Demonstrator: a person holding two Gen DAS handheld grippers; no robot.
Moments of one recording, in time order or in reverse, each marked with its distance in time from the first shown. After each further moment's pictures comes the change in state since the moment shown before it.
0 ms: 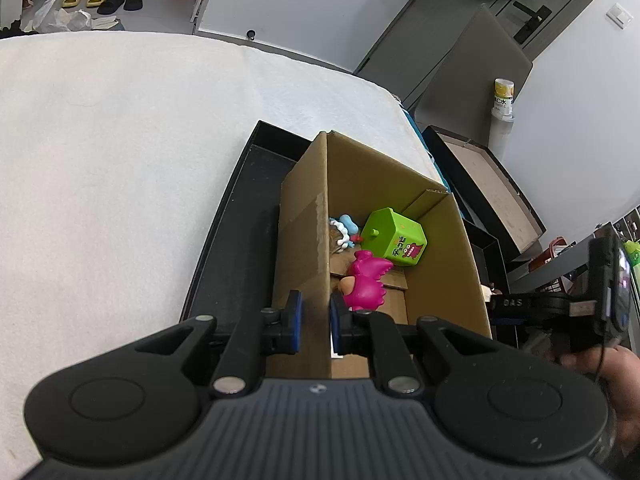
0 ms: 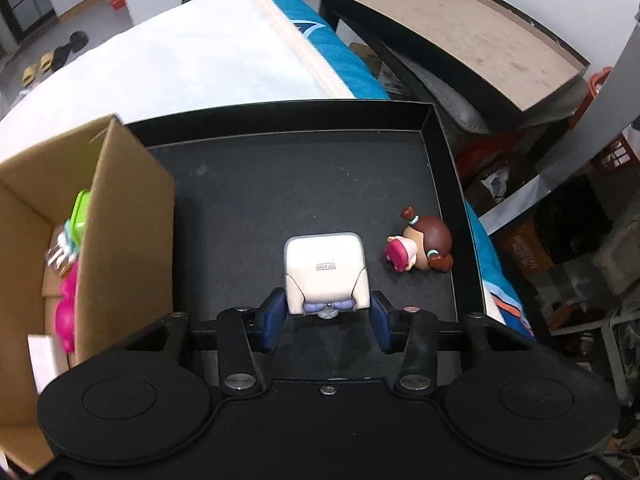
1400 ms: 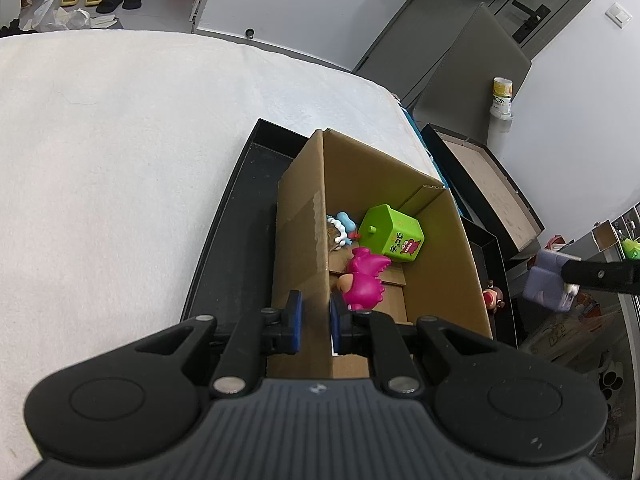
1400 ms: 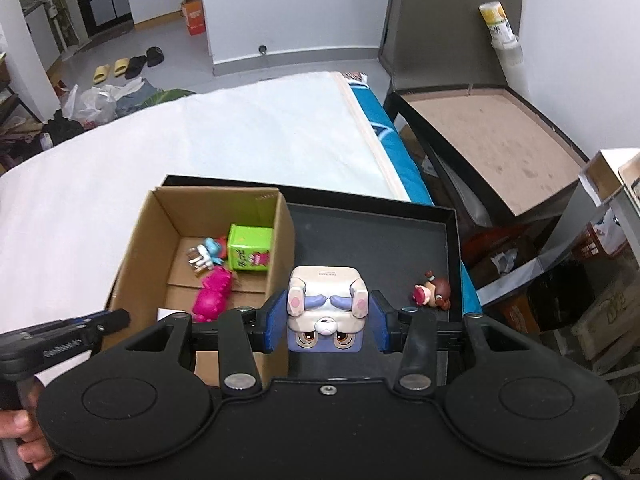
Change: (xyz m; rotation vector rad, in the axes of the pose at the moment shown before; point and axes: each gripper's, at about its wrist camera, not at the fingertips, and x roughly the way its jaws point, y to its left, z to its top) left arm 0.000 -0.001 -0.002 0.000 0.002 -0.001; right arm -0.141 0.043 -0.004 -0.167 -0.169 0.077
